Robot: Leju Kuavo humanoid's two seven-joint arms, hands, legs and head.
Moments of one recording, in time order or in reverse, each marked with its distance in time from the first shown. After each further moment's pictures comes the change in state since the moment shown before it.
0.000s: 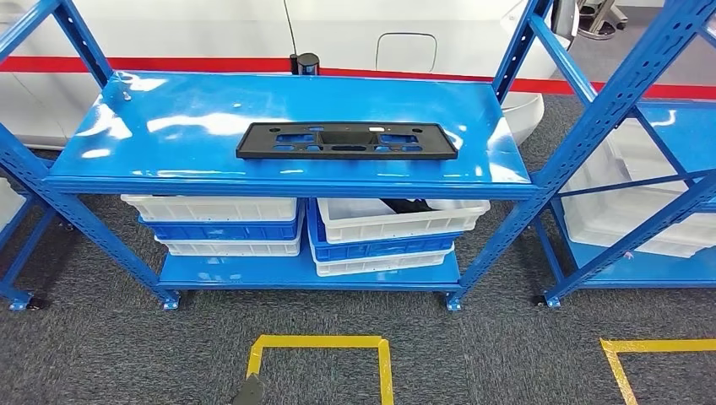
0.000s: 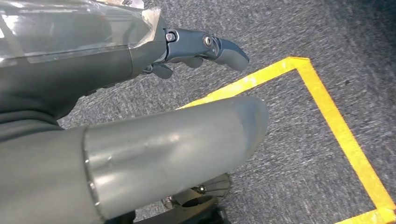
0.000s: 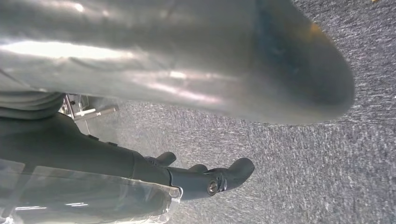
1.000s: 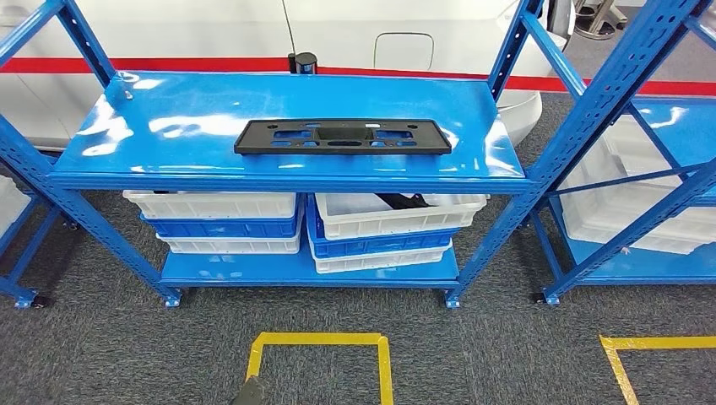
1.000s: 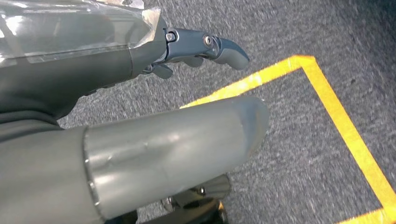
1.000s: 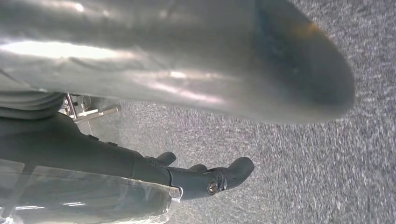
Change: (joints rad) left arm 0.000 -0.002 -0.001 0.000 0.000 0.000 -0.002; right arm 0.000 0.000 0.000 0.000 -0.003 -0.002 0.002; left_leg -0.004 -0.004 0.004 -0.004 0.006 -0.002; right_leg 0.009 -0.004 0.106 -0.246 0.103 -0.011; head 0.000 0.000
